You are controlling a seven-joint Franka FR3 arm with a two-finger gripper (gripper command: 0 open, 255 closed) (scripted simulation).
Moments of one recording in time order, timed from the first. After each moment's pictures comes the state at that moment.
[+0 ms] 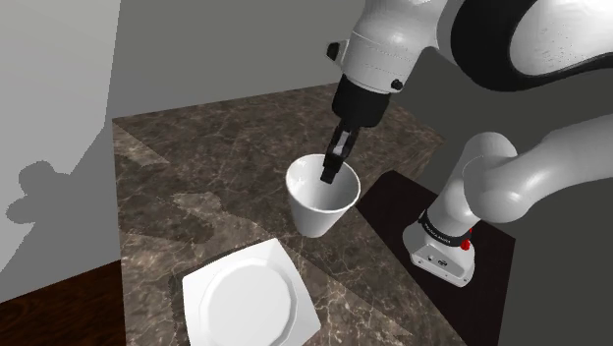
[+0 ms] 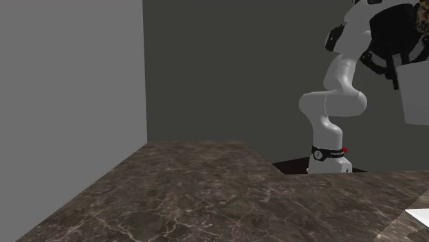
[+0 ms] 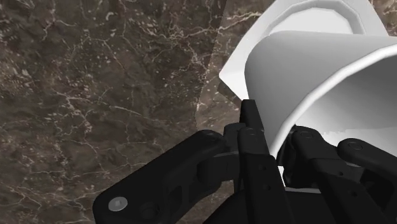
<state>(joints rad) 0.28 -0.72 0.44 -2.42 0.44 1.88 0.22</state>
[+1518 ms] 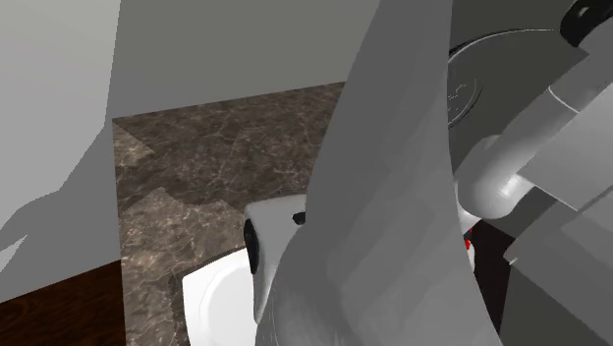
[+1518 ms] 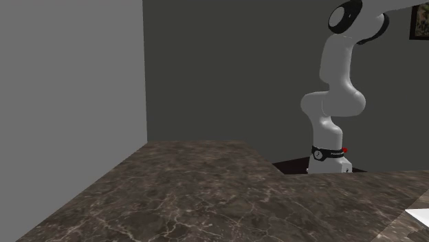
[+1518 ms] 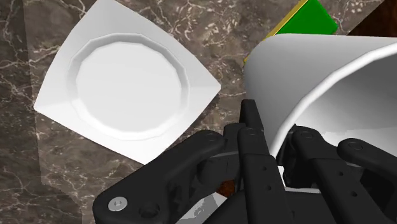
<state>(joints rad) 0.04 -0.14 1.28 -1.89 0.17 2.04 0.96</state>
